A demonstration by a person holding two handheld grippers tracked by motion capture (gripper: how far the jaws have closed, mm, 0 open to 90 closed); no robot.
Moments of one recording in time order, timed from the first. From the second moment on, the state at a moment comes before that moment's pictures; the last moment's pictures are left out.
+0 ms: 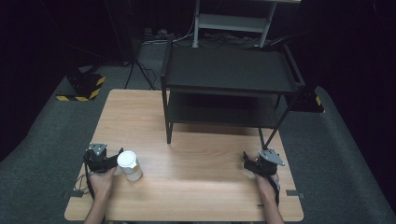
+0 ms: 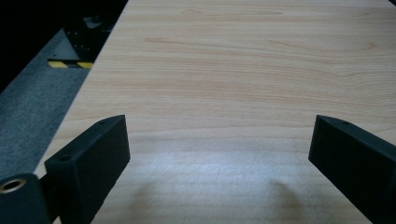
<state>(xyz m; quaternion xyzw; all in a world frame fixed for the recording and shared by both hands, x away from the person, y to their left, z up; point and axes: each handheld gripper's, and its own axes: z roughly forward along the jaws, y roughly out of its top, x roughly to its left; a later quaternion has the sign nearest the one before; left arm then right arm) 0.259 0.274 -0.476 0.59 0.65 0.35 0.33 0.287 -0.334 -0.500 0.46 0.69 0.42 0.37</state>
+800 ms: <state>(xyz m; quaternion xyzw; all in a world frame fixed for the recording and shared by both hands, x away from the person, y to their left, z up) 0.150 0.260 -0.482 0.57 0.66 0.35 0.35 0.286 -0.330 -0.500 0.46 0.69 0.41 0.38</state>
